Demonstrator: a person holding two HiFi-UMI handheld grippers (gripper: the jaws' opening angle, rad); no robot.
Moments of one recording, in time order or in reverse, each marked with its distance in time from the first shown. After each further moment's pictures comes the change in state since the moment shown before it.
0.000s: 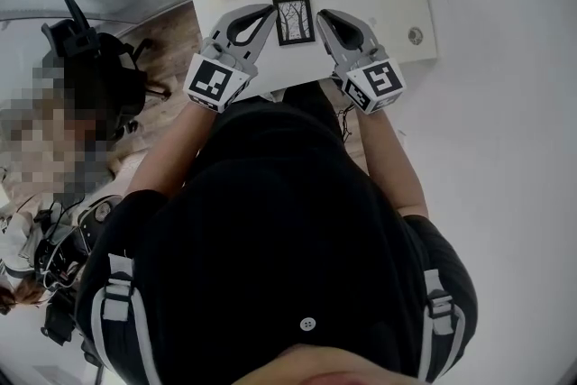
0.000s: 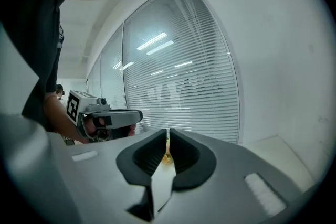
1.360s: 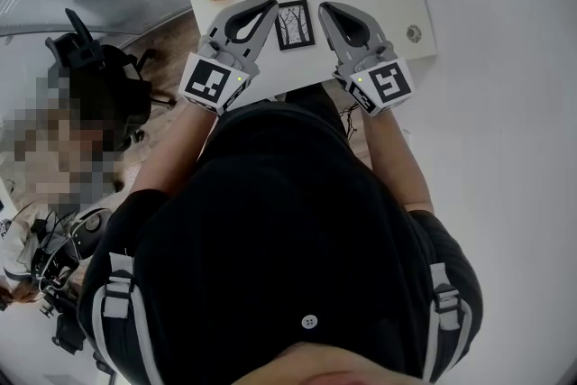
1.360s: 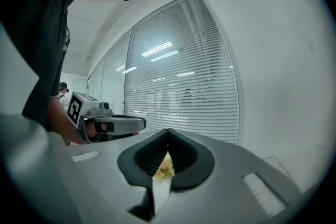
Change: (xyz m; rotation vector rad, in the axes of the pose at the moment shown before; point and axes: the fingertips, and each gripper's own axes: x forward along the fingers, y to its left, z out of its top) left arm 0.007 0.004 0.041 0.012 -0.037 -0.030; right arm -0.003 0.007 0.062 -0.101 -0.091 -0.021
